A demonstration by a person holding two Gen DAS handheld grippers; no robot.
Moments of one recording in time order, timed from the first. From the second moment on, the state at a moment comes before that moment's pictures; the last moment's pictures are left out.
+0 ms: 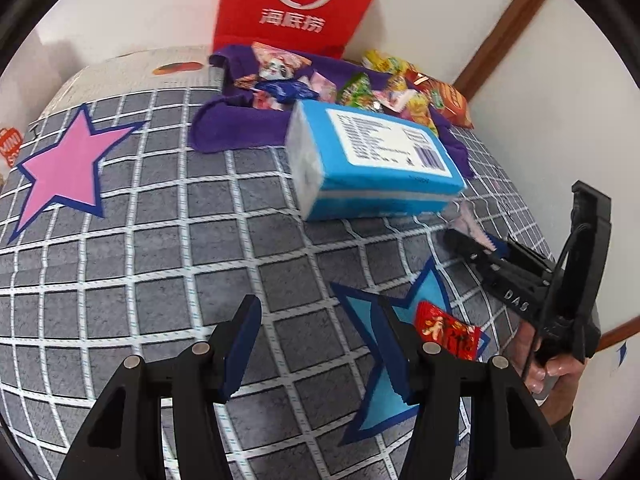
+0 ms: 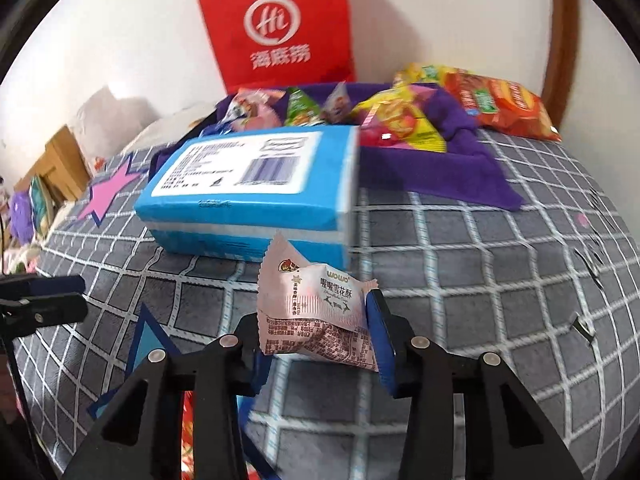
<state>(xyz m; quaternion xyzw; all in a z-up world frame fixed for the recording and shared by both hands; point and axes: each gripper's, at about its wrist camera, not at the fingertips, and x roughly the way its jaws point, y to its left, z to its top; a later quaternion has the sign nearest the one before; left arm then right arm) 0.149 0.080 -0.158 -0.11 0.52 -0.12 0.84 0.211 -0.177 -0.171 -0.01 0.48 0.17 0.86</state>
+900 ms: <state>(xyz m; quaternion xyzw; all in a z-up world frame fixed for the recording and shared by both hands) 0.121 -0.054 -0.182 0.05 0.52 -0.19 0.83 0.143 -0.293 -0.150 0.04 0.45 0.09 0.89</state>
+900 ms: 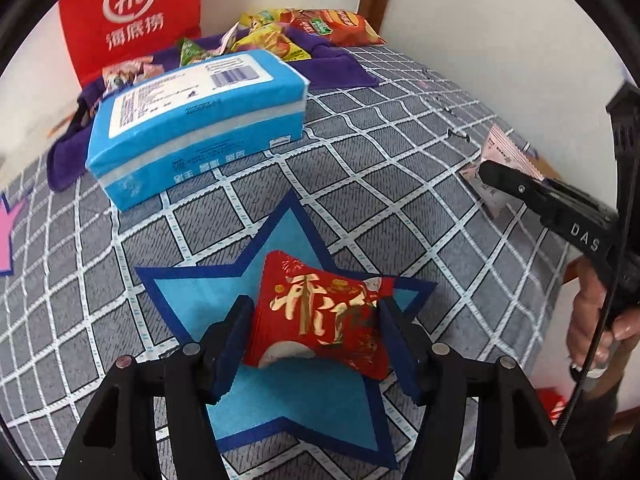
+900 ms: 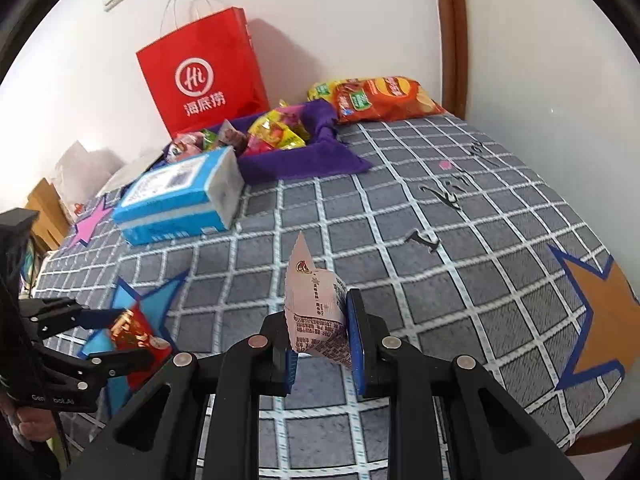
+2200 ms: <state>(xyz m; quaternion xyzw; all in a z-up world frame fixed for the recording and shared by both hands) 0.167 0.020 -0.077 -0.05 0.43 -0.13 0.89 0.197 -0.230 -0.044 0.04 0.41 0.16 0.90</state>
